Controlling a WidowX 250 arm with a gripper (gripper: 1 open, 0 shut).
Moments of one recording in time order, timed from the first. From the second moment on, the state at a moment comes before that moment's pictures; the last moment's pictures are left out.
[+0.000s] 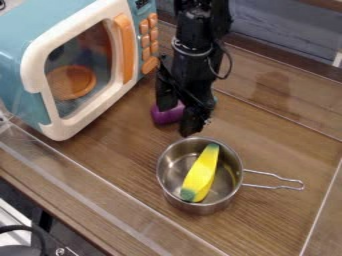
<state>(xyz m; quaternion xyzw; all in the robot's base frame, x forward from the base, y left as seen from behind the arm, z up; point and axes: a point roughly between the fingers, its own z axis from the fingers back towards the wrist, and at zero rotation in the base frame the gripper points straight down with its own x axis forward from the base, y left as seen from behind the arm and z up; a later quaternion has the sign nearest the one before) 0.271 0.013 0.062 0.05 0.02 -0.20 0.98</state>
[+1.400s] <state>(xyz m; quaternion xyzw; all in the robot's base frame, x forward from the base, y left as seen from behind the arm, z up) 0.274 0.014 0.051 0.05 0.02 -0.19 0.98</state>
